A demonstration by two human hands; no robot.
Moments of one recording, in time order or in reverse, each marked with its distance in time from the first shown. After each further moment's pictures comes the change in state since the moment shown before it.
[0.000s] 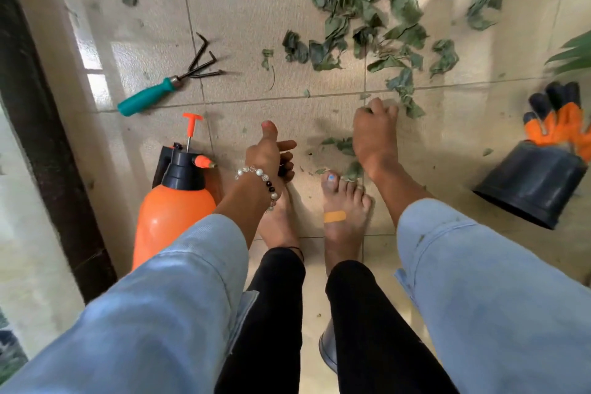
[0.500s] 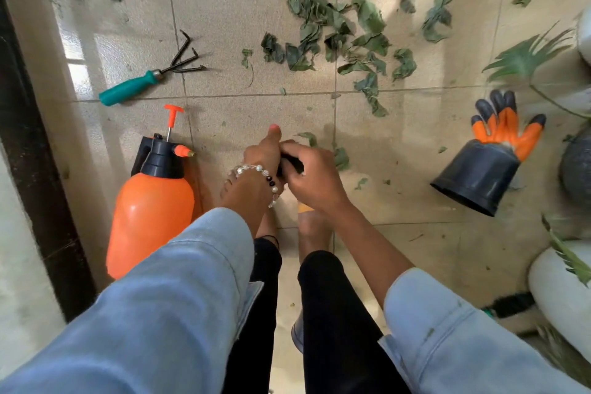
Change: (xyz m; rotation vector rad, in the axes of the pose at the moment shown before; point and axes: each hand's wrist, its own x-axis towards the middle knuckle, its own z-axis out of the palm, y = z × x) left_hand -0.043 -0.016 0.029 -0.184 -0.049 -0.048; right_hand -0.097 -0.049 -0.072 0.884 -0.219 -0.185
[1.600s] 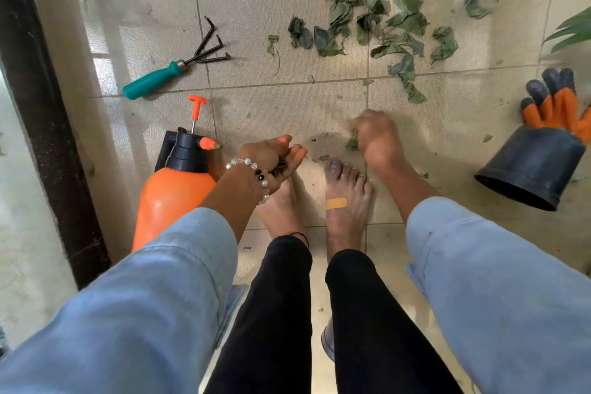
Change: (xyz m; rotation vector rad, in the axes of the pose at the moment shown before) left_hand 0.037 0.009 -0.060 -0.116 -0.100 -0.088; right_hand 0.063 0.105 -0.015 -0.487 0.117 0.293
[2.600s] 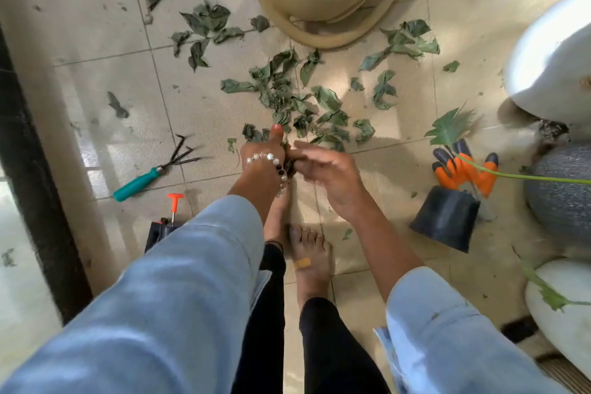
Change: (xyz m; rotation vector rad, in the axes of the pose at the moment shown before) left_hand -0.056 0.075 0.171 0.464 0.211 0.310; right_hand -0.020 -0.073 -0.152 1.205 -0.176 0.012
